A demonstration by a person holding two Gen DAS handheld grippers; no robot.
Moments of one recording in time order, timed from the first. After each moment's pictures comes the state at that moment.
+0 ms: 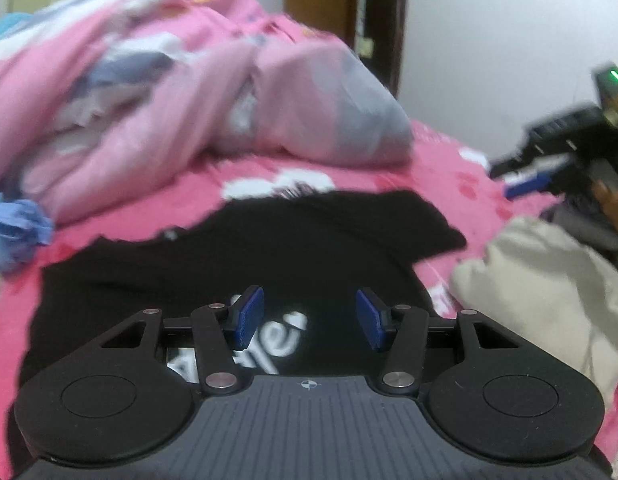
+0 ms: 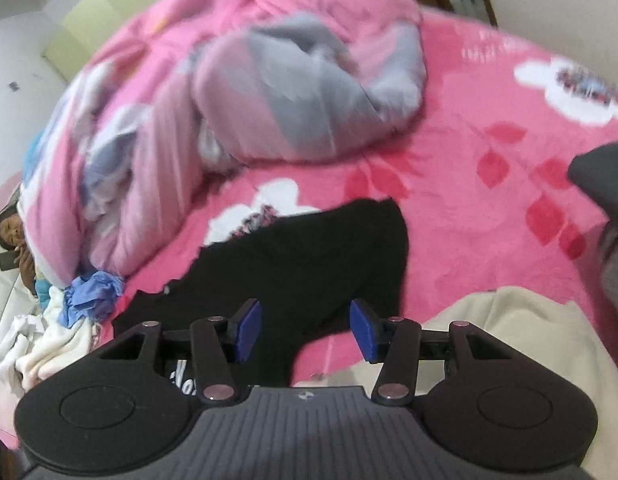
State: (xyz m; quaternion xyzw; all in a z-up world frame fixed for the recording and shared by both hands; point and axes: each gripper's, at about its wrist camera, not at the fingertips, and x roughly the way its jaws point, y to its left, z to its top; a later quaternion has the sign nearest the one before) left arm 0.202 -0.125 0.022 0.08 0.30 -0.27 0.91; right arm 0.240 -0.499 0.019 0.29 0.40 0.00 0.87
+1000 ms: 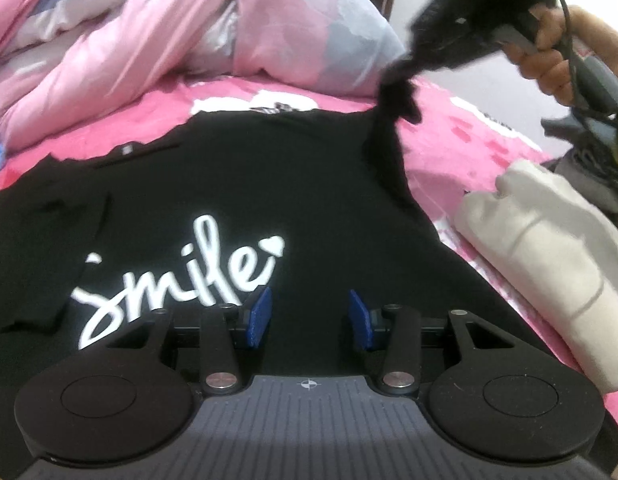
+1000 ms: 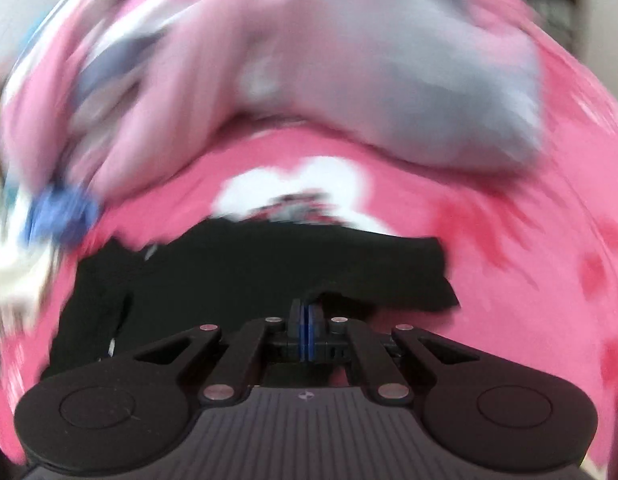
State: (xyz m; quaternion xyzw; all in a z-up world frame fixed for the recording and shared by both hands) left arm 0.225 -0.108 -0.029 0.04 0.37 -0.30 0.88; right arm 0.345 -0.356 0.033 0.05 0.48 0.10 0.87
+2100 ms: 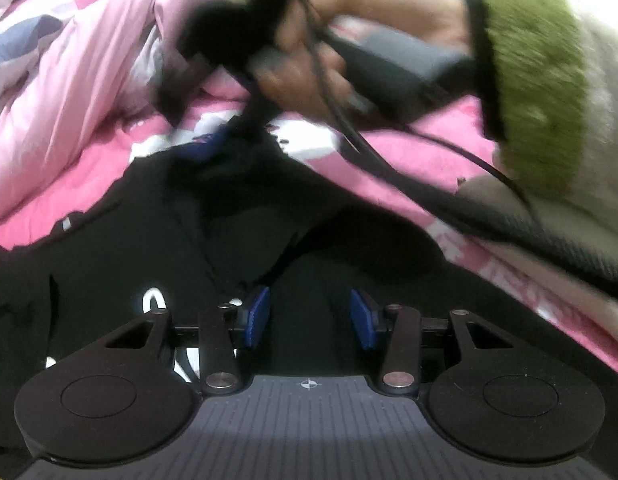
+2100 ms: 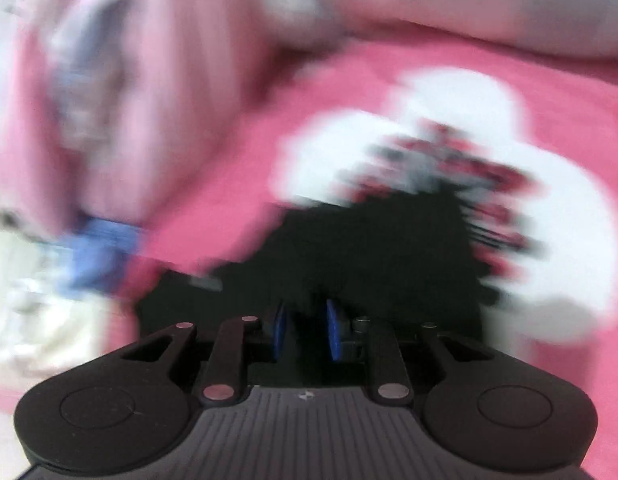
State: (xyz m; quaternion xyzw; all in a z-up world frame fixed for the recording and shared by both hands) left arm 0.253 -0.168 -0.047 0.15 0.33 -0.35 0.86; right arm 0.439 -0.321 -0.045 0.32 0.48 0.19 0.80
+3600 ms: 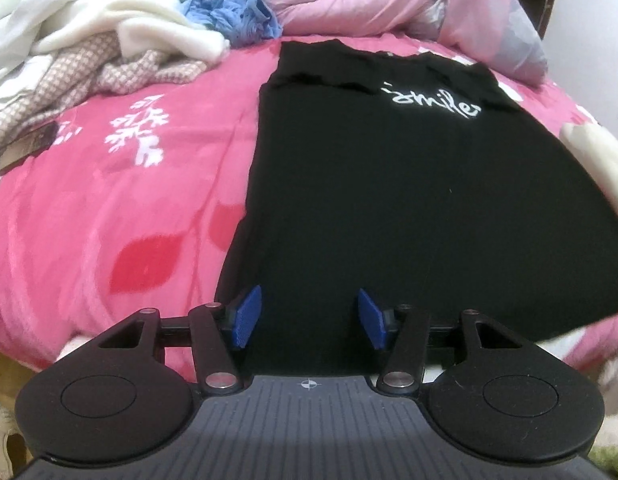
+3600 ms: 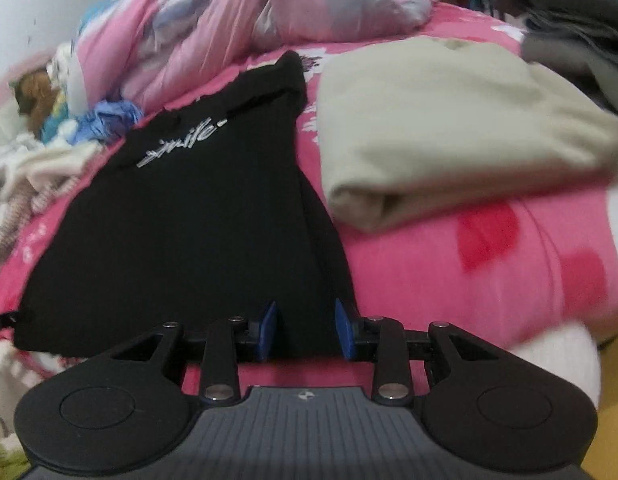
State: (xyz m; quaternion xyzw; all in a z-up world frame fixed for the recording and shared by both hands) left arm 0.006 0.112 -0.032 -0.01 0.42 -0.07 0.90; right arm -0.063 -0.335 -0.056 0.18 0.41 0.01 0.89
